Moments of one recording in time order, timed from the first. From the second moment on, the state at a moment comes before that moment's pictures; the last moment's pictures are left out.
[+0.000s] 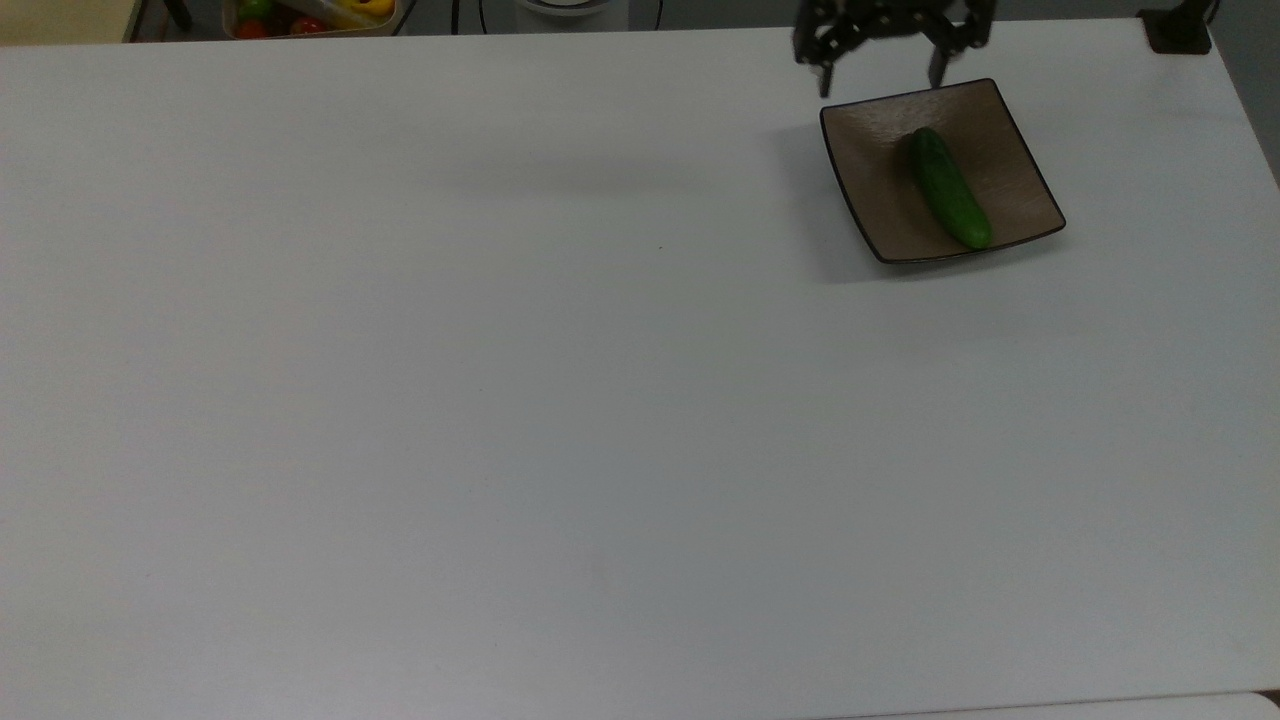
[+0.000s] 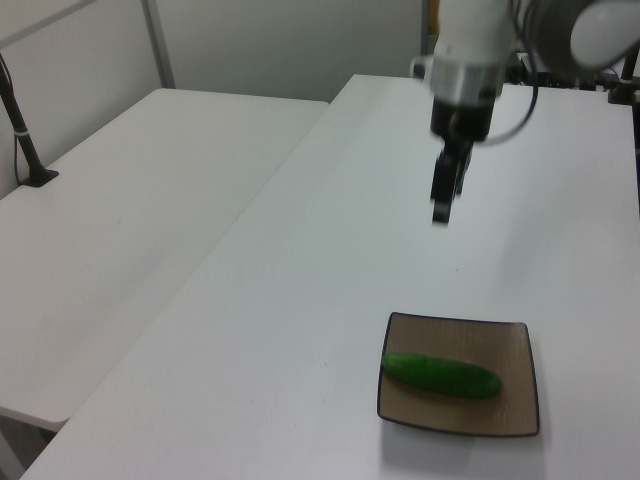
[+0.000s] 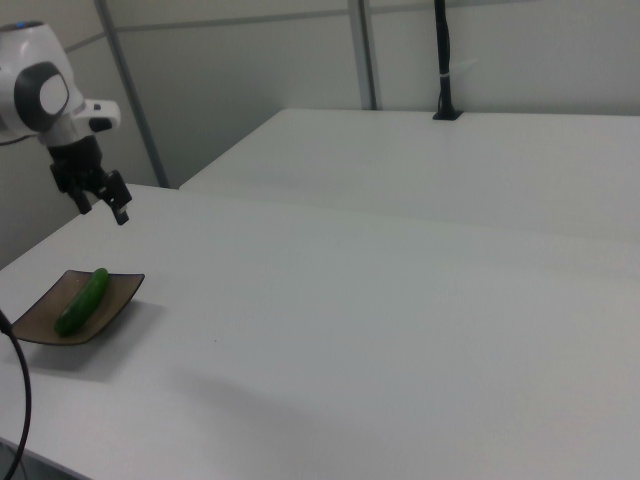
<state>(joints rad) 0.36 0.08 0.20 -1.71 0.02 1.89 0.45</state>
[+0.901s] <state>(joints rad) 0.13 -0.07 0.02 -1.72 0.02 1.69 0.22</state>
